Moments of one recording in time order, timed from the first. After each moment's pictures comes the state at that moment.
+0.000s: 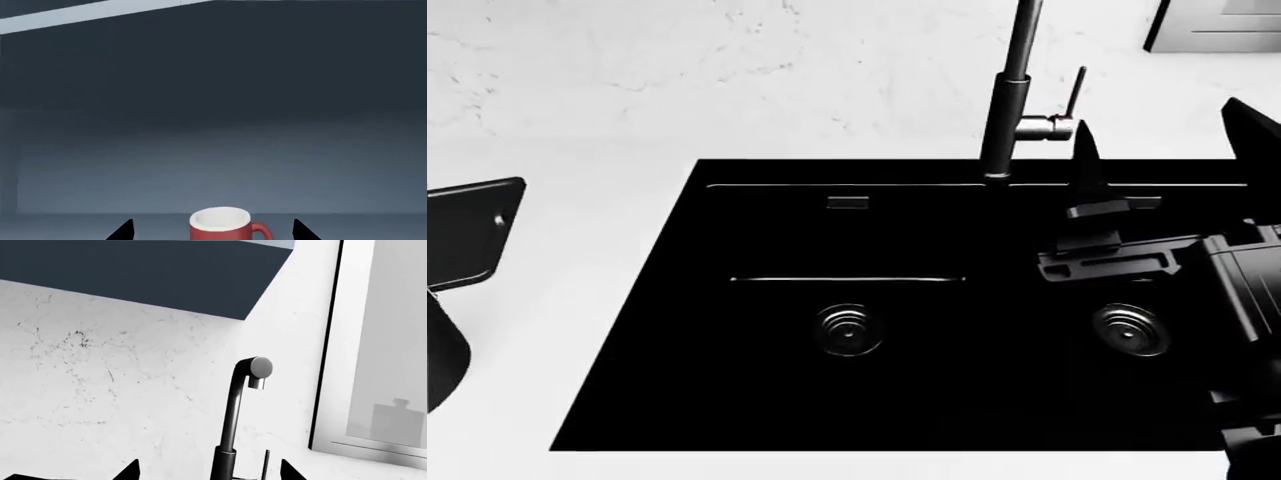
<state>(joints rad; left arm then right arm) -2.36 0.00 0.23 -0.99 -0.16 -0.95 -0.18 0.71 0.77 0.05 -0.99 1.30 1.00 0.88</state>
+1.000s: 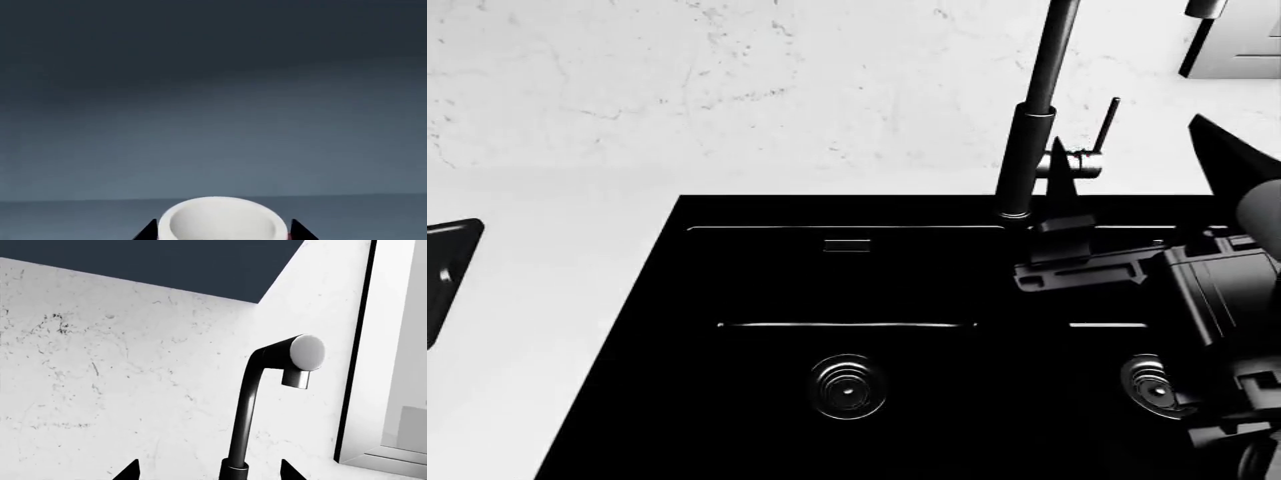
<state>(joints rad) -2.28 -0.01 0.22 -0.96 -0.08 -1.01 -0.14 0.66 0.75 -0.04 -0.99 1.17 0.96 0.84</state>
